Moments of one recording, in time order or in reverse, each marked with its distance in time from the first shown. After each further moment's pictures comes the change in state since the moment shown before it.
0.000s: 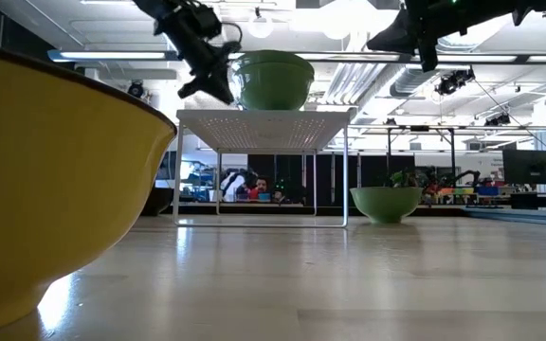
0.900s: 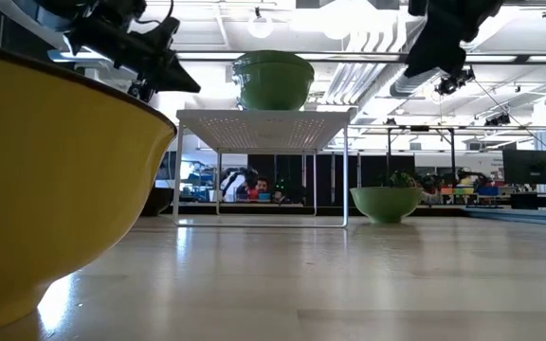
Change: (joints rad) left arm -0.107 -0.722 -1.036 0.829 0.001 -0.128; right arm 0.176 0.087 0.254 -0.799 -0.148 0.039
